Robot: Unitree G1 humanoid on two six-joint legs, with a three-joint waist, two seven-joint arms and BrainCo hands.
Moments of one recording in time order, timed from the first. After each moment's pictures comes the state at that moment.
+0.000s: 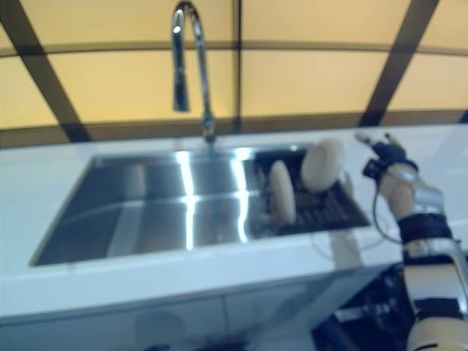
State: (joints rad) left arm -0.01 0.27 -0.48 1.20 -0.10 0.03 -0.05; right arm -0.80 -0.79 0.12 0.74 0.89 0.36 -0.28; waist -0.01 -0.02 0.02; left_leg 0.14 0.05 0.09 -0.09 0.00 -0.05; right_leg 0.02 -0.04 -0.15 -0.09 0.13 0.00
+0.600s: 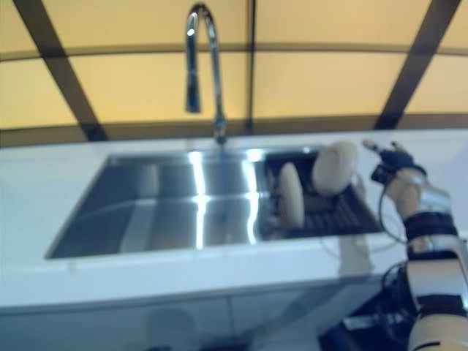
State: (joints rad) left arm 0.00 0.27 -0.50 1.20 -0.10 0.03 -0.05; right arm -0.82 -0.81 0.12 0.84 0.84 0.36 -0.20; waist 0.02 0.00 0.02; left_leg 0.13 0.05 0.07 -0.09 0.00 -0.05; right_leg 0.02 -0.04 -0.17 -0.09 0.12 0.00
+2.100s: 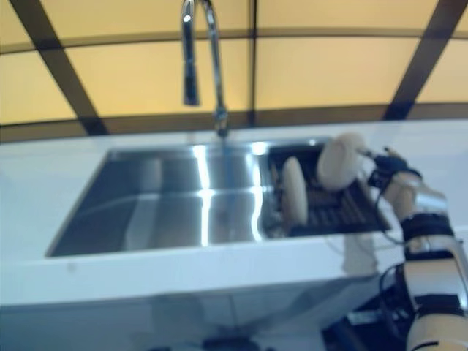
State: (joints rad) left arm 0.00 0.27 -0.50 1.19 -0.10 0.03 -0.05; right arm -0.82 -0.79 0.13 0.87 0.80 0.38 -0.14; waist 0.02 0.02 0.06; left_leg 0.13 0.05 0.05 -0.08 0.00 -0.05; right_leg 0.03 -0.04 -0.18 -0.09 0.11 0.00
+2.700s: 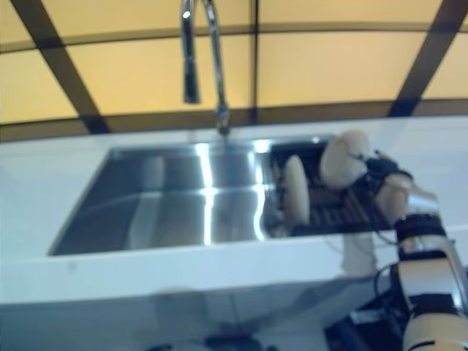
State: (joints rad) left arm 0.00 0.27 -0.50 1.18 -0.10 0.01 -0.05; right arm -0.82 -0.76 0.13 0.87 0.78 0.40 -0.12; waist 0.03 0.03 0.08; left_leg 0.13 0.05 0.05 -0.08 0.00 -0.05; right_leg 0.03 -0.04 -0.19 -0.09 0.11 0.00
